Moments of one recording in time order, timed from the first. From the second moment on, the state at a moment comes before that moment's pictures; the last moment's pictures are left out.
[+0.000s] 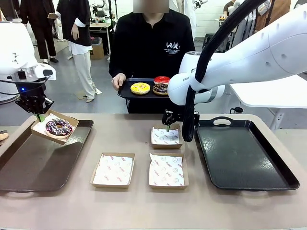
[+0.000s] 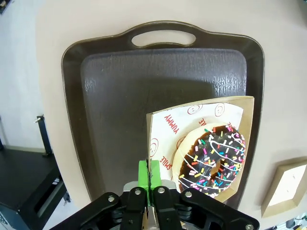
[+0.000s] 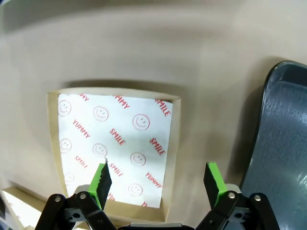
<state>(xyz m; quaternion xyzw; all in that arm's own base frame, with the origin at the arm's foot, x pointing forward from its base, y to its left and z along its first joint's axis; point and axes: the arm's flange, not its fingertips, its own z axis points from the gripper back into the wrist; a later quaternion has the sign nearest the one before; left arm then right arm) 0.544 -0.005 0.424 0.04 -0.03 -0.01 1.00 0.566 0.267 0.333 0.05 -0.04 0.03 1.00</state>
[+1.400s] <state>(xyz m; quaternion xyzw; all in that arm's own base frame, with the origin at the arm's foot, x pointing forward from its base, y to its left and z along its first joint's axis) 0.574 0.000 0.380 0.03 -0.02 0.03 1.00 0.566 0.269 0.318 0.04 -0.03 0.02 1.00</state>
